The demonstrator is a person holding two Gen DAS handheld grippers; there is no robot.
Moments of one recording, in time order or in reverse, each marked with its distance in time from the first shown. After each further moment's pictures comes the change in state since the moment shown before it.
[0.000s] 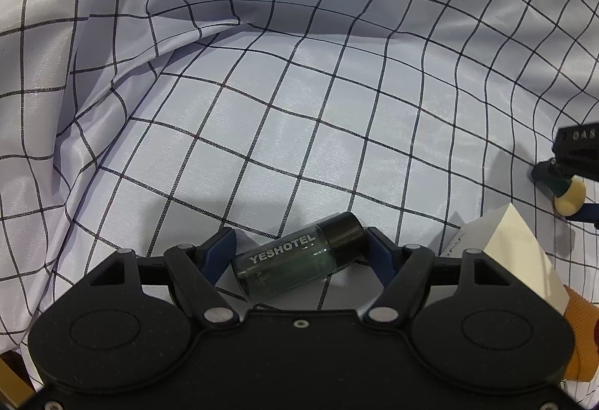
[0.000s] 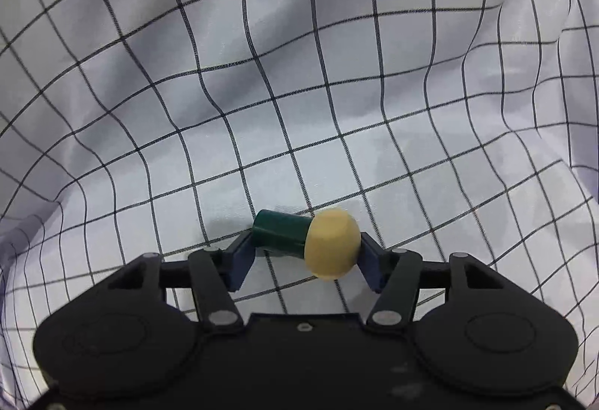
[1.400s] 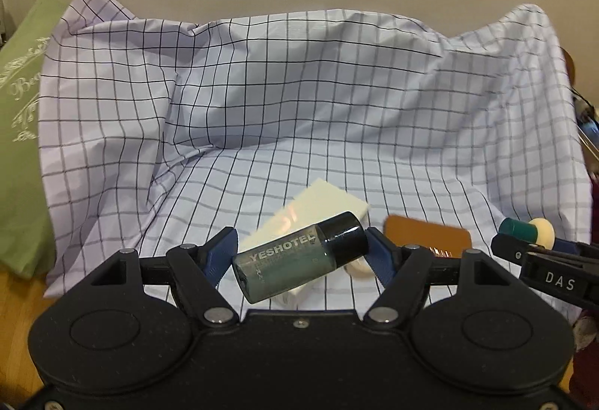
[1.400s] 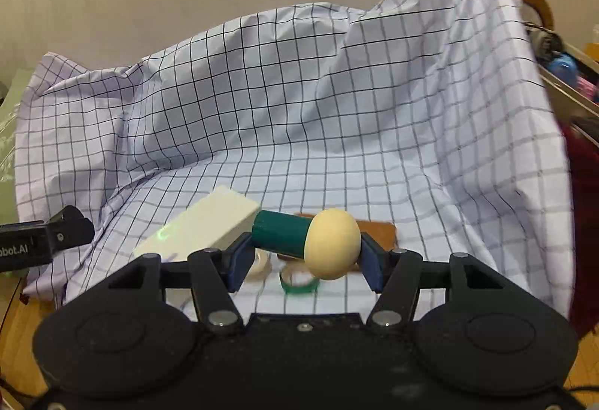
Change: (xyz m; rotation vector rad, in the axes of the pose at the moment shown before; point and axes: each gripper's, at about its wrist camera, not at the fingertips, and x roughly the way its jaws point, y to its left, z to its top) left arm -0.250 -0.029 -0.184 0.224 -0.466 -0.120; right arm -0.275 -0.200 -0.264 -0.277 -0.474 0.315
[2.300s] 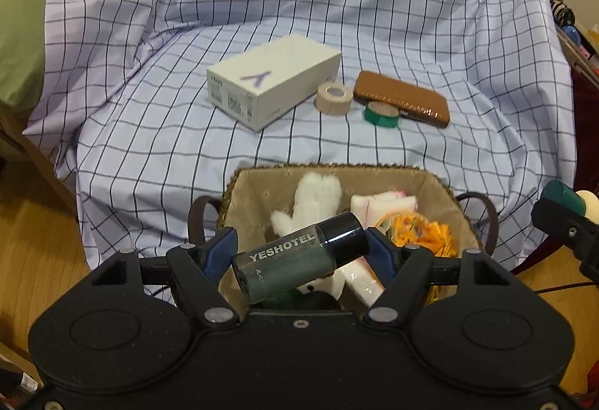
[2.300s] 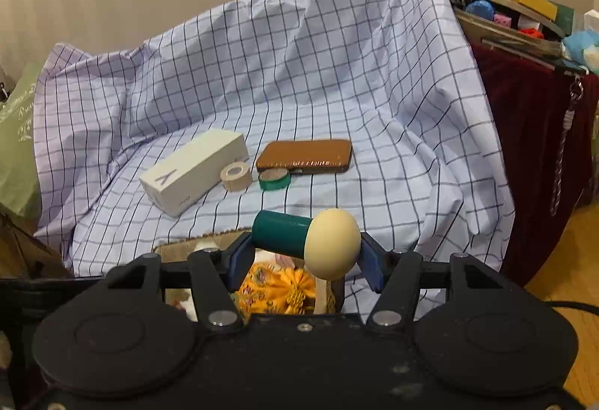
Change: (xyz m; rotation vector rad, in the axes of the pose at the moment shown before) left arm -0.019 -0.032 -0.133 -0.044 0.195 -0.023; right arm -0.093 -0.016 -0.119 0.062 0.007 -0.034
